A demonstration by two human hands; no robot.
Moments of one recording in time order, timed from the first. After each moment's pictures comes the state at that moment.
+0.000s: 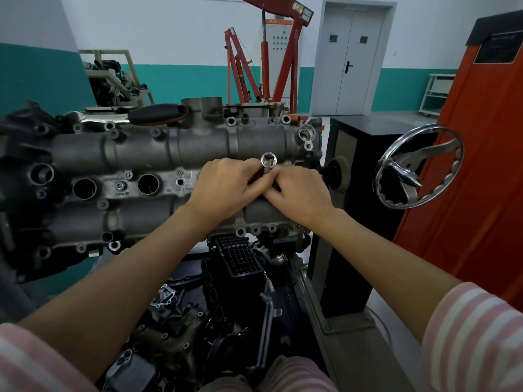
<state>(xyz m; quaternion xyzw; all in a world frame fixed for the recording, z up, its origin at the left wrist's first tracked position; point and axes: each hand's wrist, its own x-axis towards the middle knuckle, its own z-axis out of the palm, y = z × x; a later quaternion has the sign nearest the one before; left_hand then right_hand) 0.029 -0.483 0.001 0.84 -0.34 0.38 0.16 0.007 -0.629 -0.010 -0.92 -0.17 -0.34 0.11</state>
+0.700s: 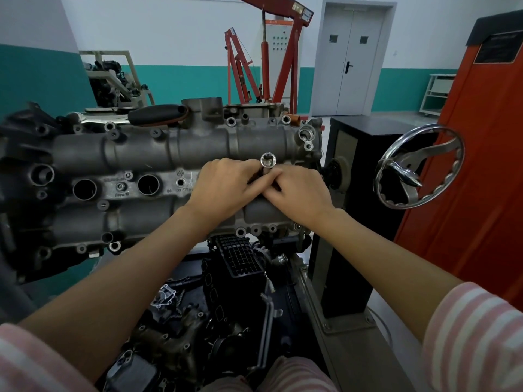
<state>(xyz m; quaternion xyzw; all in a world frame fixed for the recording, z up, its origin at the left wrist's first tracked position) 0.027 -0.483 0.002 0.85 -0.33 0.38 0.17 0.006 -0.630 -0.010 -0.91 -0.17 -0.35 0.13</state>
